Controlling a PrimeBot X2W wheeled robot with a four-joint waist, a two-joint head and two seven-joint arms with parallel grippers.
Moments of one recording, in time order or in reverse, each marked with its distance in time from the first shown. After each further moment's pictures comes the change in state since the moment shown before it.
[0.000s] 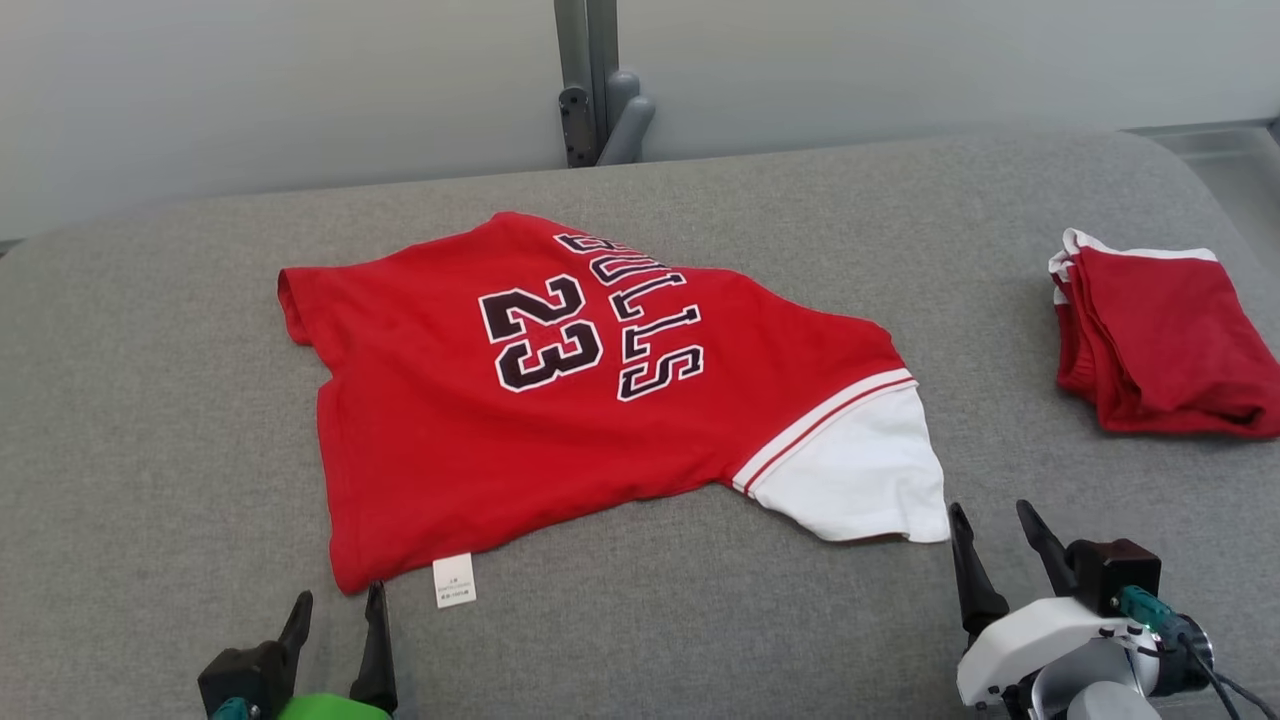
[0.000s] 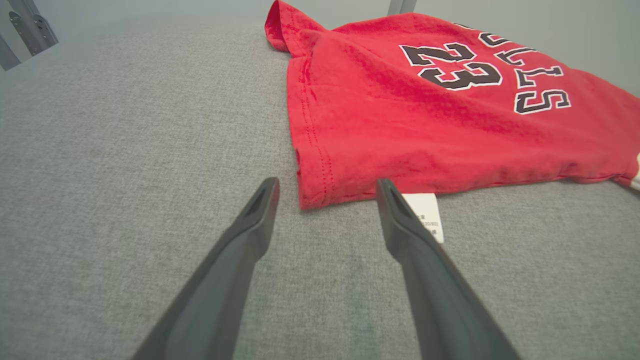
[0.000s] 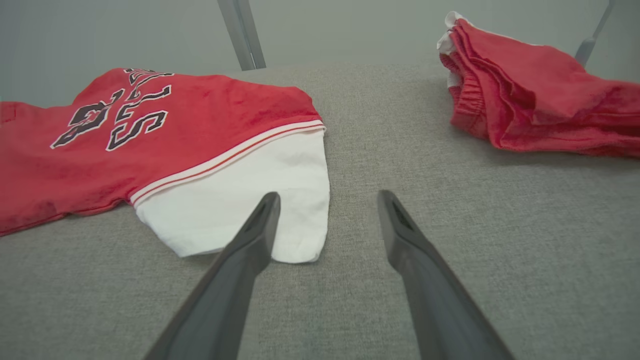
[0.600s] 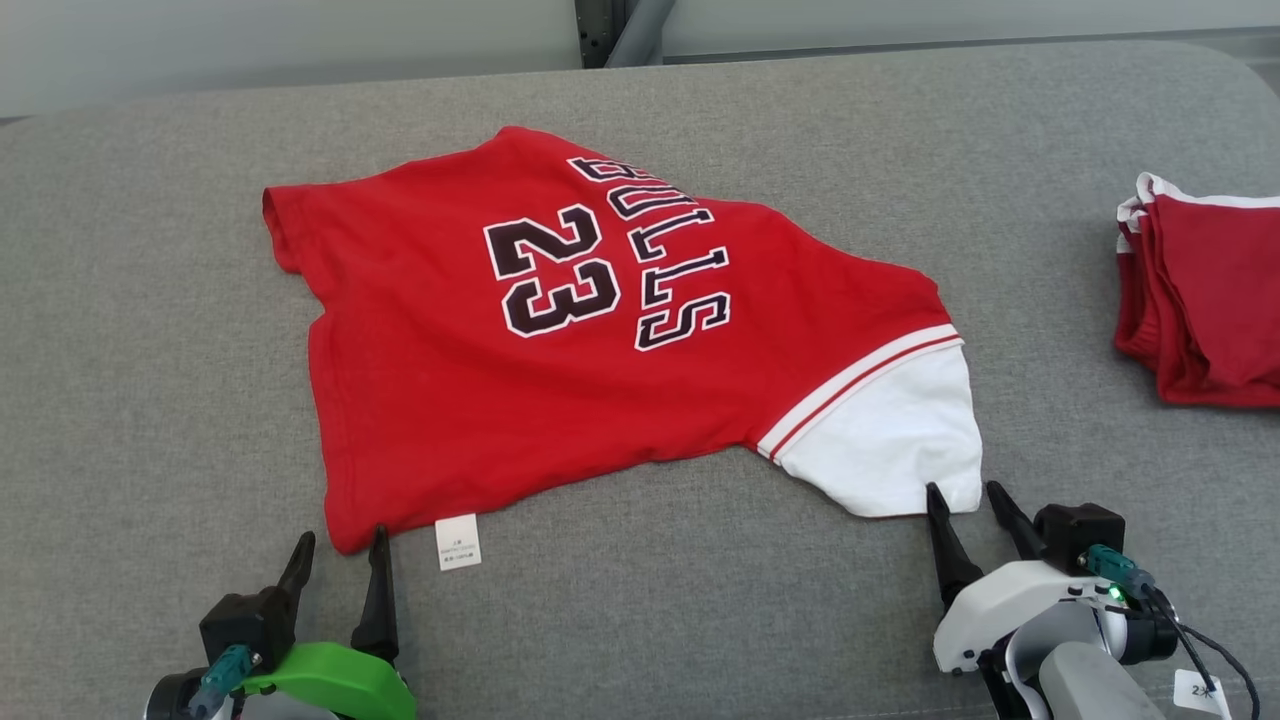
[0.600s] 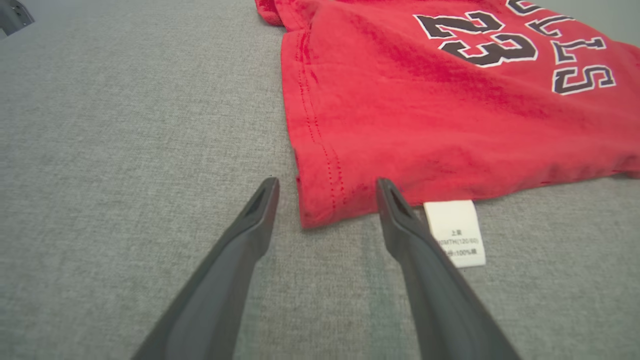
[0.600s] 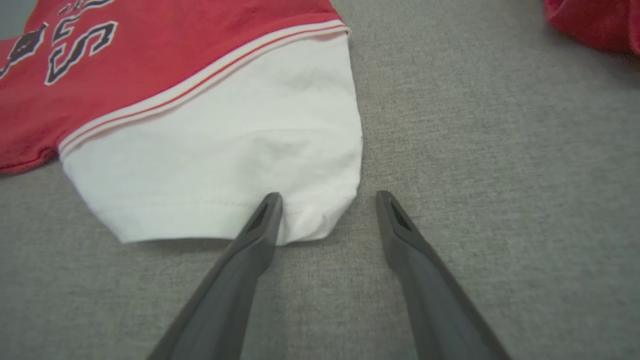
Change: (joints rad) left arm -0.088 0.000 0.003 0.004 0.042 -0.023 0.000; right arm -0.143 -0.002 0.067 0.209 0.057 -0.001 -0.005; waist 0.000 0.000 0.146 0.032
